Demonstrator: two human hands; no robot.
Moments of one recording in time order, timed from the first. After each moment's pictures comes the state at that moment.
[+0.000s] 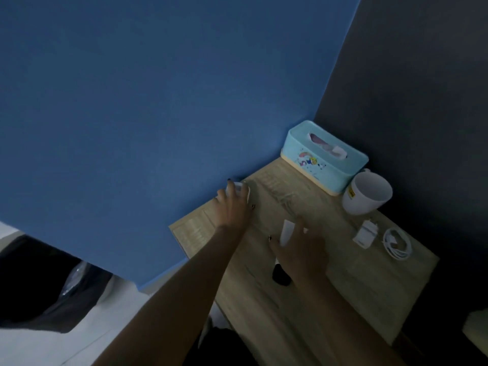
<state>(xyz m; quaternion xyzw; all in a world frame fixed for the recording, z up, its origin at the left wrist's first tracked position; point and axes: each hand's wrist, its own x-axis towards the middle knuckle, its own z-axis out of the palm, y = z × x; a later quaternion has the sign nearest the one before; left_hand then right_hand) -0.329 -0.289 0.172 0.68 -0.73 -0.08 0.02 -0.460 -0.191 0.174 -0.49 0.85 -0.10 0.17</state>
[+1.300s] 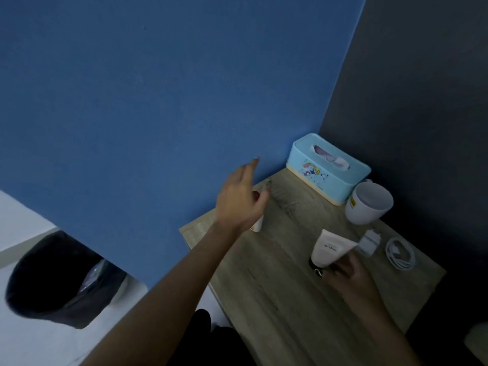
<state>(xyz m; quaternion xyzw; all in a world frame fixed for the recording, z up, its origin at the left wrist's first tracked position) -0.326 -0.258 0.264 0.56 -0.75 -0.12 0.34 -0.548 -0.120 0.203 -0.37 0.71 -0.38 0.46</state>
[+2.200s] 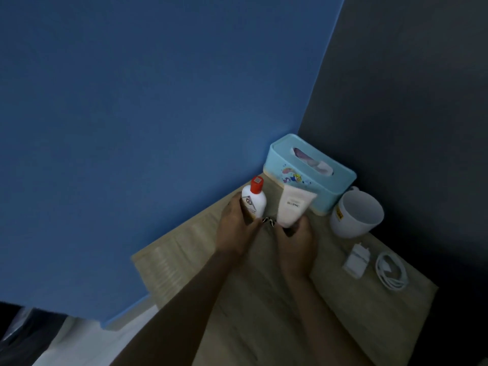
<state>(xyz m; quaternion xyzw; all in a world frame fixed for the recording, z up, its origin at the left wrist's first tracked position) -0.377 -0.303 0.147 0.58 -0.65 -0.32 0.38 -0.494 -0.250 0.151 -0.38 0.79 -0.45 0.17</state>
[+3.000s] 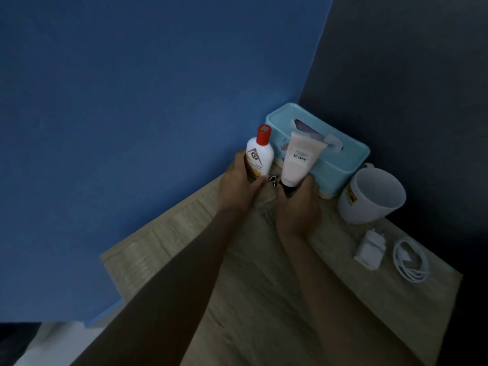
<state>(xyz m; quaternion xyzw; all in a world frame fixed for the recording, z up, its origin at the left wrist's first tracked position) -0.412 -0.378 0.132 0.57 -0.67 -0.29 0.38 -0.512 -0.318 0.135 -0.39 0.83 -0.40 0.04</state>
